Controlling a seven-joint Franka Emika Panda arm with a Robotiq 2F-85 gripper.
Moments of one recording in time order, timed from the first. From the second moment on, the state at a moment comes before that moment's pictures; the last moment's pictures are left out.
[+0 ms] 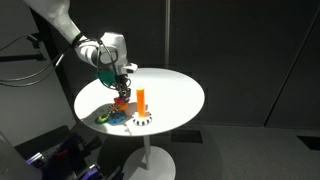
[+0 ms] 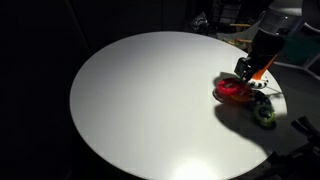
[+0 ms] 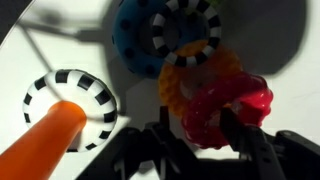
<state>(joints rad) 0.11 0.13 0.10 -2.46 0.08 2.61 0.16</state>
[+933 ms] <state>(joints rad) 0.11 0.14 0.10 -2.46 0.08 2.61 0.17</state>
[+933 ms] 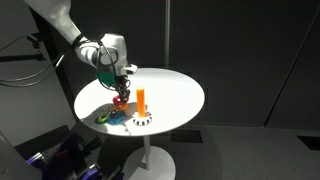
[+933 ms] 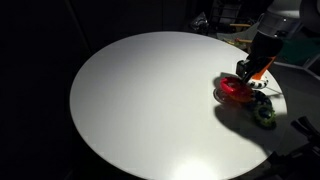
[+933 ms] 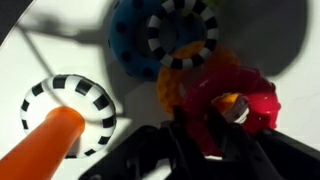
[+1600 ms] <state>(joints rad) 0.11 0.14 0.10 -2.46 0.08 2.61 0.18</state>
